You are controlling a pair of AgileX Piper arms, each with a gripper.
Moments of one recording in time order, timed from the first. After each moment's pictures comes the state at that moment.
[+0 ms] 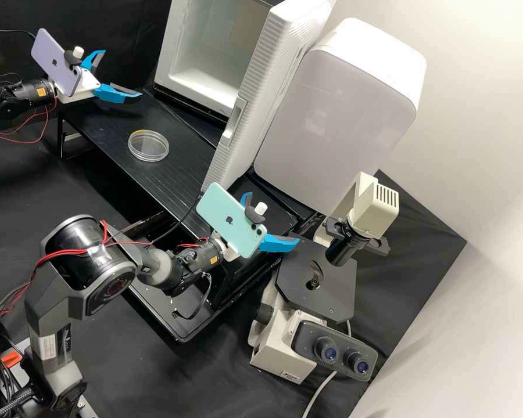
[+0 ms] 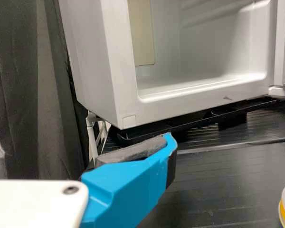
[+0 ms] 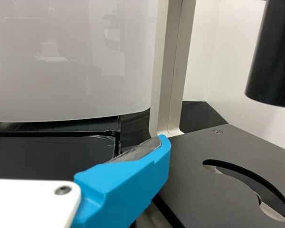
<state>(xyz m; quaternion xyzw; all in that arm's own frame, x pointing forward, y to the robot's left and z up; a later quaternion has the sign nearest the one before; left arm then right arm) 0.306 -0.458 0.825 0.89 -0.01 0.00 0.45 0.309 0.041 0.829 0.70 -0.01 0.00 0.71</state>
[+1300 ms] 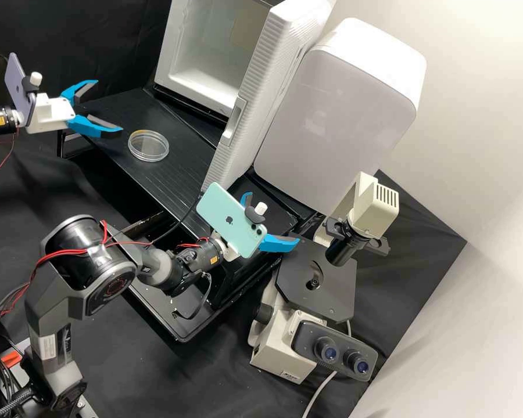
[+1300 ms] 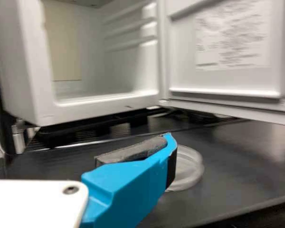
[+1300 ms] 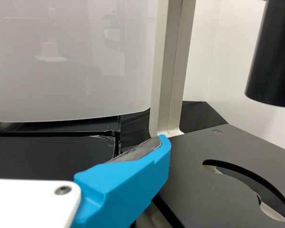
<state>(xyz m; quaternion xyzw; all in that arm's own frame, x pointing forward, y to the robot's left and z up) 0.199 -0.488 0.775 0.87 -0.08 -0.13 0.47 0.309 0.041 0.829 0.70 -0.01 0.00 0.71</state>
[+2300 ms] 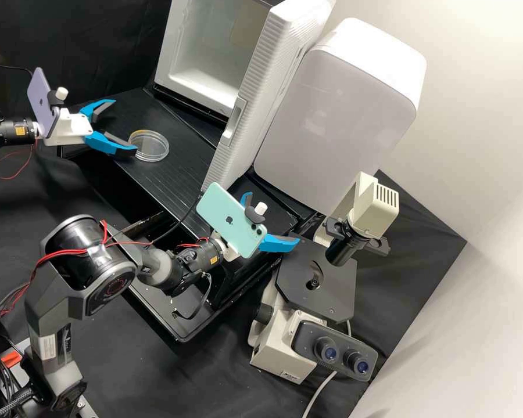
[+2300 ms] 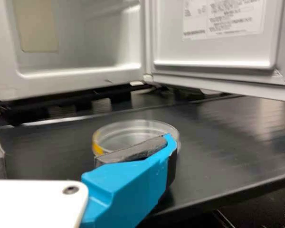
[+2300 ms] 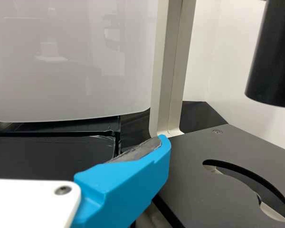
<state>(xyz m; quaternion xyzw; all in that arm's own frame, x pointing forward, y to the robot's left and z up) 0.230 -0.493 0.748 0.86 -0.02 -0.16 0.48 0.309 0.041 0.829 0.70 -0.01 0.00 0.71</state>
